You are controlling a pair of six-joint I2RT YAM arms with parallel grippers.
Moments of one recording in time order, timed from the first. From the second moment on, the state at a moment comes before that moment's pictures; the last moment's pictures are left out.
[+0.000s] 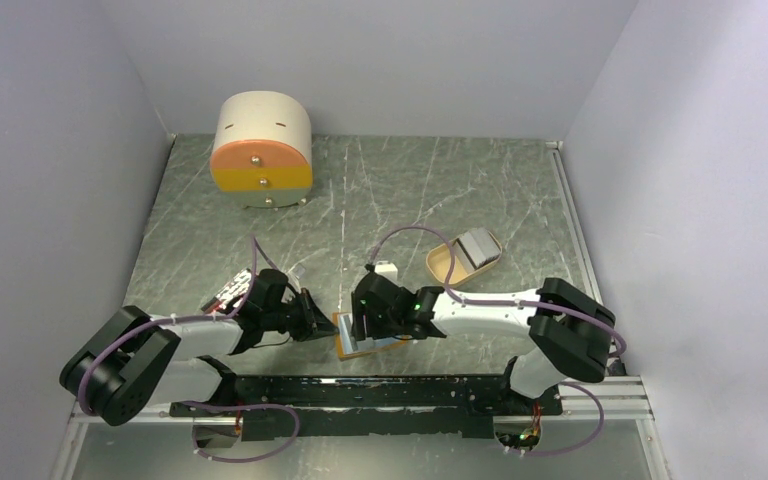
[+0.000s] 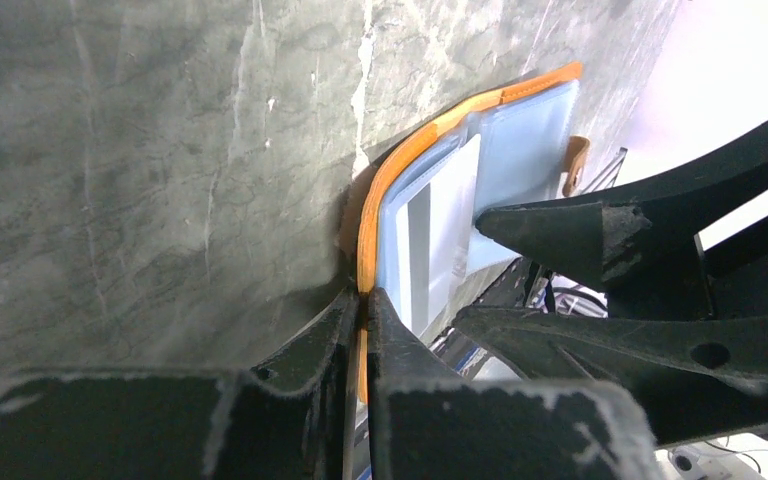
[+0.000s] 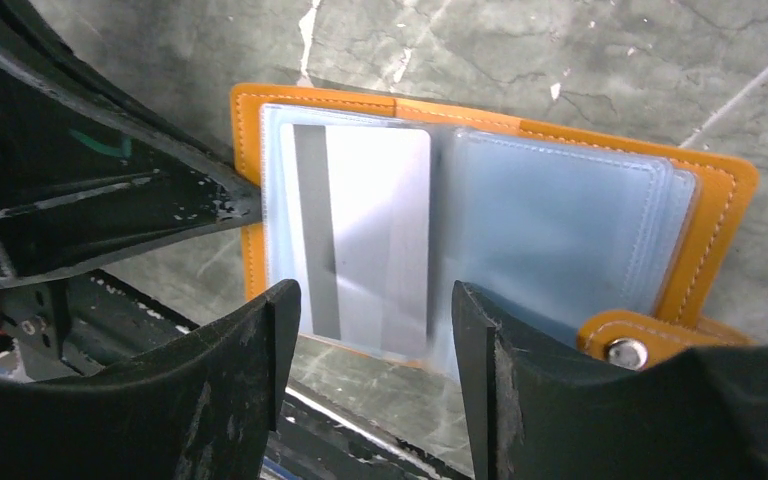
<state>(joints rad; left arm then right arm) -0.57 1.26 0.17 0.35 0.47 -1.04 1.13 1.52 0.78 -0.21 0.13 0.87</state>
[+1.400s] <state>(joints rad) -0.58 1.28 0.18 0.34 0.47 -1.04 1.13 1.55 0.77 -0.14 0.05 0.79</state>
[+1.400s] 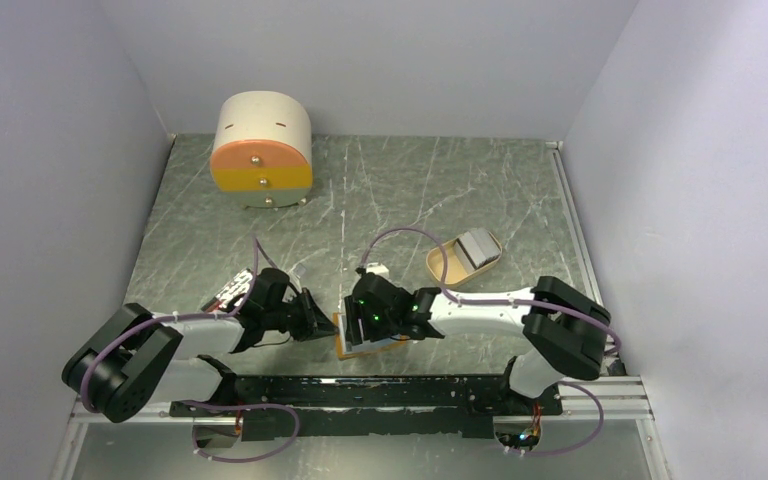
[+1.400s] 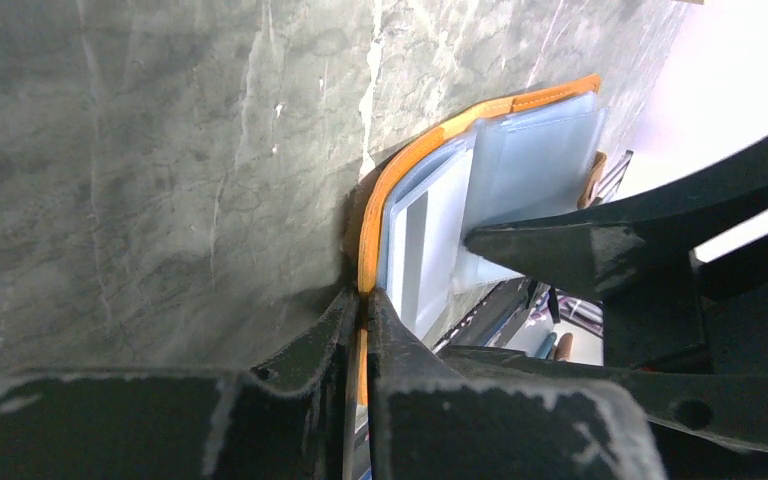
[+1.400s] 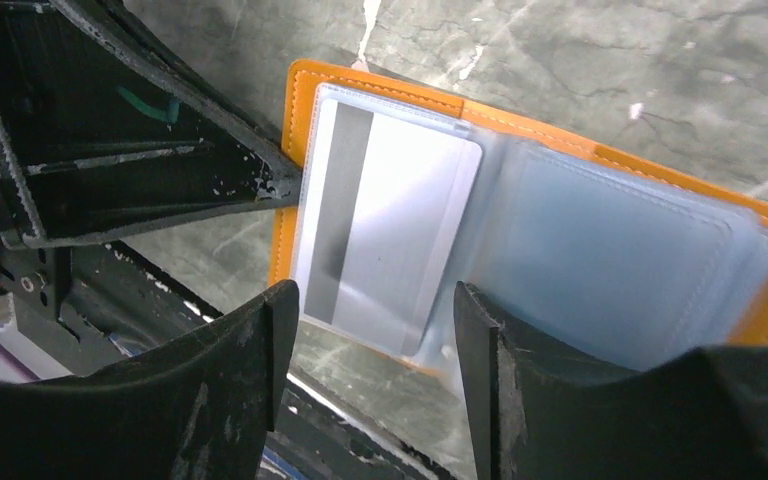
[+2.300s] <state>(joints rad) -0.58 1.22 0.20 0.26 0.44 -1.01 1.06 1.46 0.76 -0.28 0.20 0.74</state>
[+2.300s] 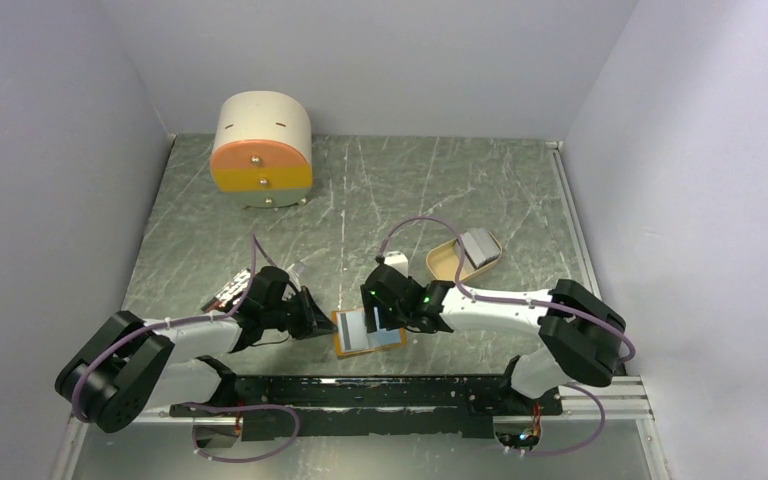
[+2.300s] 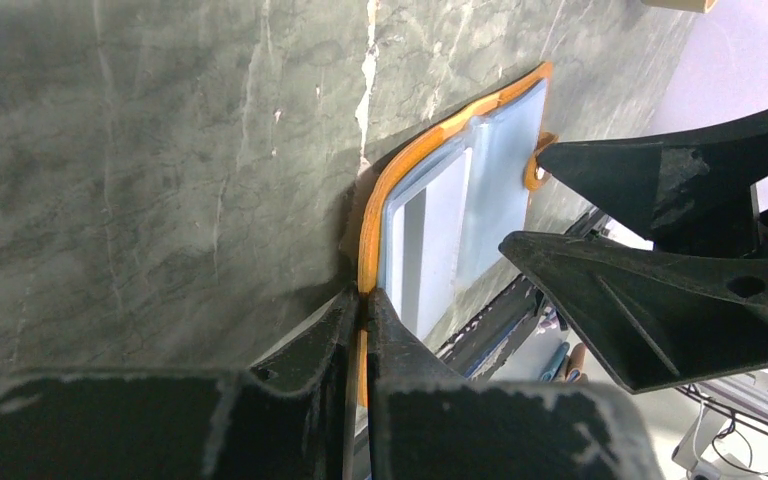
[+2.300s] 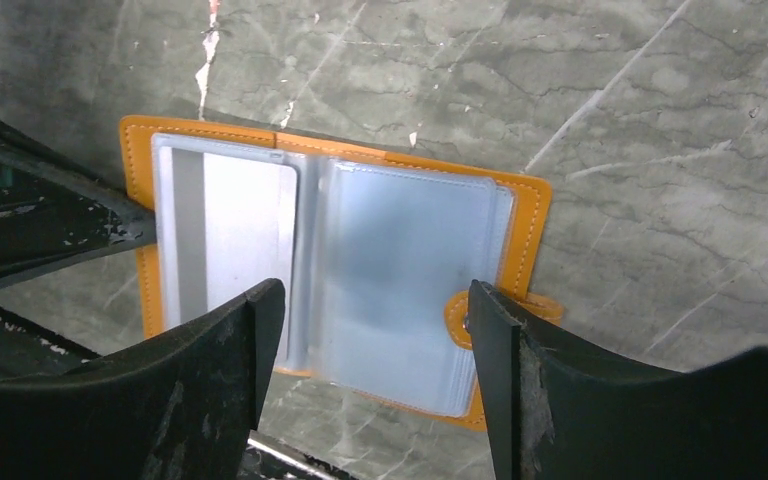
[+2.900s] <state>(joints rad) -0.58 1.22 0.21 0.24 0.42 -1.00 1.09 1.46 0.77 -0.26 0.19 0.77</state>
